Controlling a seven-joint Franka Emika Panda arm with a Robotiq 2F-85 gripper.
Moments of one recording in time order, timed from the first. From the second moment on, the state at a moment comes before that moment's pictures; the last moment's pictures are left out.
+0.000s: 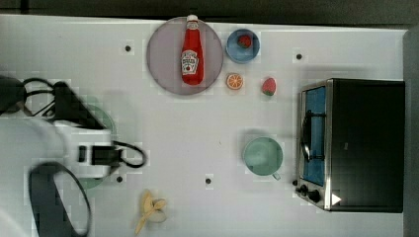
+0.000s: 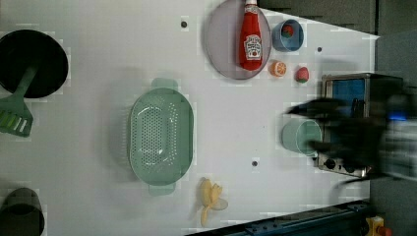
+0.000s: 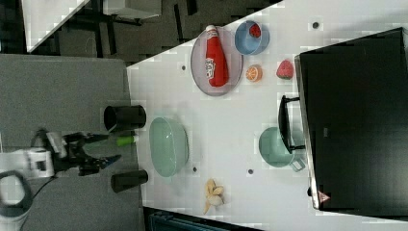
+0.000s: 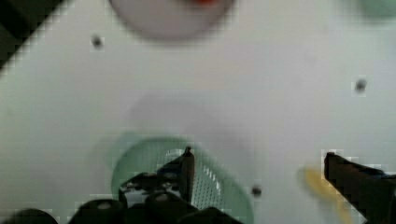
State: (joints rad) arm 0.00 -0.10 0.48 -1.99 0.01 0.35 0.55
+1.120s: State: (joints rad) arm 0.06 0.40 0.60 -2.12 -0.01 0.87 1.26
